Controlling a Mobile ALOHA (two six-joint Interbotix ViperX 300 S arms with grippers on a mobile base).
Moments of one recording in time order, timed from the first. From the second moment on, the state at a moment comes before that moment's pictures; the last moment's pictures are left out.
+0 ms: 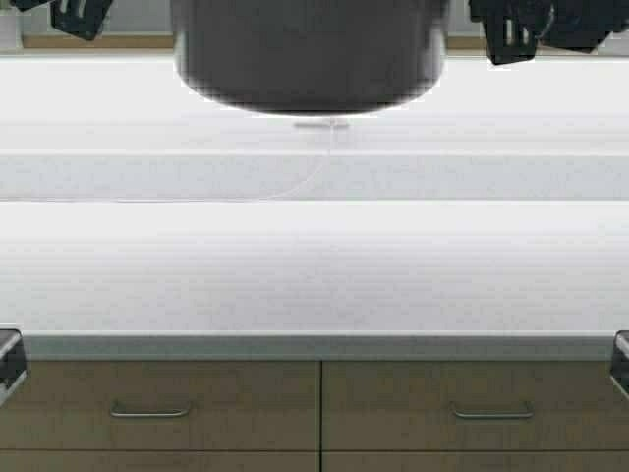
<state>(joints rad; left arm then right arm) -0.47 -0.25 0.92 -0.44 -0.94 -0.87 0.47 -0.06 0.86 0.21 -1.14 1.22</state>
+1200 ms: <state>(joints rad) -0.47 -0.35 0.70 -0.49 -0.68 -0.73 0.47 -0.21 0.67 0.22 -0.83 1.19</state>
